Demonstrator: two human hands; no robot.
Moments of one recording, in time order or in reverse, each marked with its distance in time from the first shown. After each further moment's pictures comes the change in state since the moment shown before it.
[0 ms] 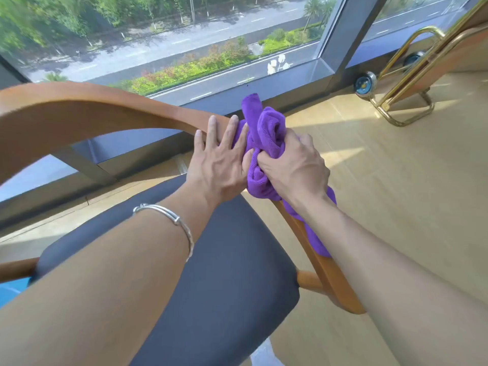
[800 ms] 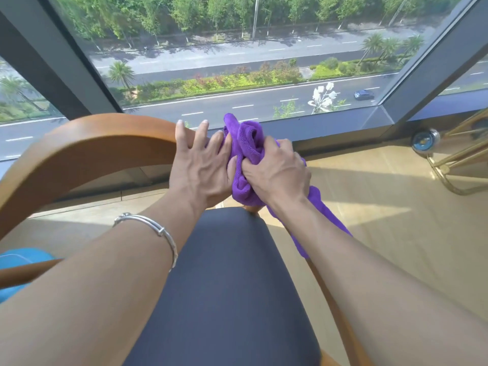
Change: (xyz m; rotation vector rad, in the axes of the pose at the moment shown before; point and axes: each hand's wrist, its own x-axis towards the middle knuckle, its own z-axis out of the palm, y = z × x) left_hand 0.036 -0.115 -0.021 0.279 0.089 -0.247; right_hand 0.079 -0.112 0.066 -0.143 -0.158 -0.298
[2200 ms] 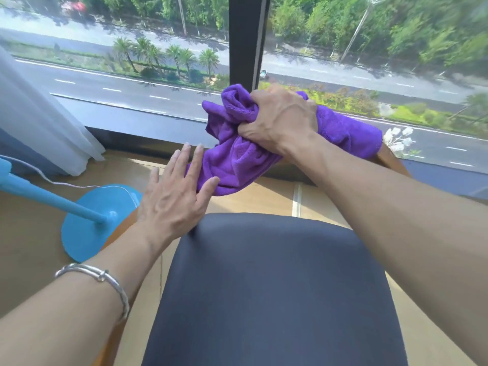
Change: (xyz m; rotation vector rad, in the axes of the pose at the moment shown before) left_hand -0.212 -0.244 0.060 -0.384 -0.039 -0.576; right_hand -0.018 -0.292 0.086 -0.256 -0.075 -0.721
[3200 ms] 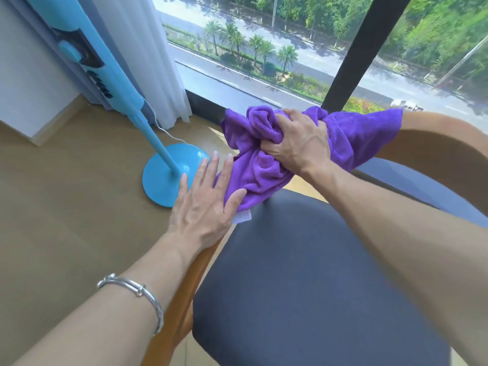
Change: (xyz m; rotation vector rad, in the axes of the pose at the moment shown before) left_hand -0.143 -0.060 -0.015 -0.042 -0.016 -0.298; right_hand -0.053 -0.118 0.074 0.183 -0.010 -0.328
